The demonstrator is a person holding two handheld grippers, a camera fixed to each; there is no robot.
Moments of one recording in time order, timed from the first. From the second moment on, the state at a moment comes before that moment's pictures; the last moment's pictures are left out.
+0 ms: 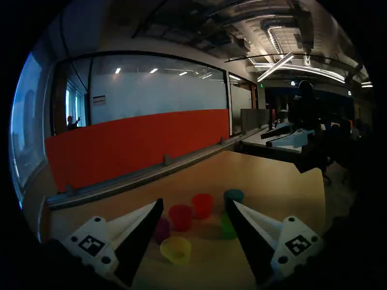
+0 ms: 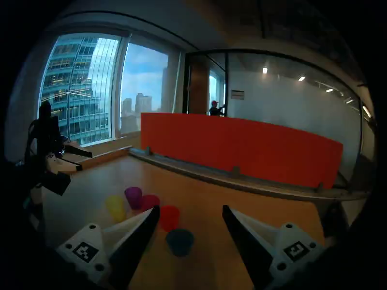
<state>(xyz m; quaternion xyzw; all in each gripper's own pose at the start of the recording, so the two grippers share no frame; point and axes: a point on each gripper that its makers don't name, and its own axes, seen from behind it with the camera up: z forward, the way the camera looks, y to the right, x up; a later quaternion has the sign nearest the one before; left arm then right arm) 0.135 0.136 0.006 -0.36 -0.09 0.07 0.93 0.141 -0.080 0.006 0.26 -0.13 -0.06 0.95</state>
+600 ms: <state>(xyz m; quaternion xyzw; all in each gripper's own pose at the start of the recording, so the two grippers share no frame) 0.088 0.164 -0.004 -0.41 -0.12 0.07 0.90 0.099 -0.081 0.005 0.27 -0.17 -0.08 0.94</state>
